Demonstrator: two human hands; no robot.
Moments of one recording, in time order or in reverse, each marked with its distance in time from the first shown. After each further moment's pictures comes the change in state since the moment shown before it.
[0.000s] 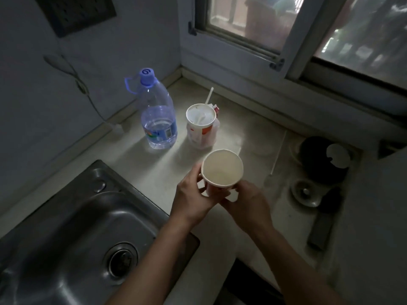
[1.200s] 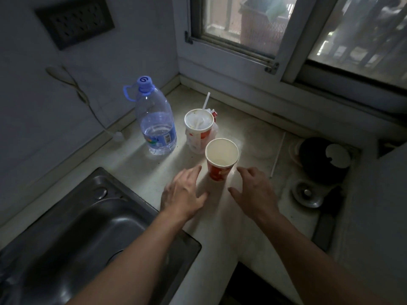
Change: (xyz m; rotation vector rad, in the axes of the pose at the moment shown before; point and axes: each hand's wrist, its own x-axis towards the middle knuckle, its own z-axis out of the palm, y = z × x) left_hand 0.031 -0.037 -0.014 0.885 -0.176 0.024; right_hand 0.032 0.006 -0.012 -0.348 -0.016 -0.027
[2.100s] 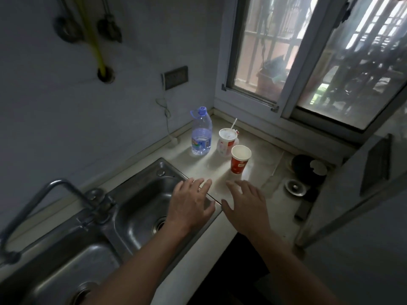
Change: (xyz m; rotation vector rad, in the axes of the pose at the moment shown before) left_hand -0.246 0.013 -0.131 0.273 0.246 0.138; right_hand -0.227 -0.110 -0.097 -0.023 0.182 -0.288
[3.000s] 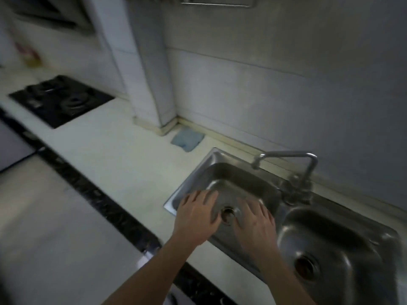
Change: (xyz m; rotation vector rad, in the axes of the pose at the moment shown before) left_hand -0.326 -0.049 -0.056 0.171 0.259 -1.363; right_hand -0.089 -0.267 0.095 0.335 -0.482 -1.200
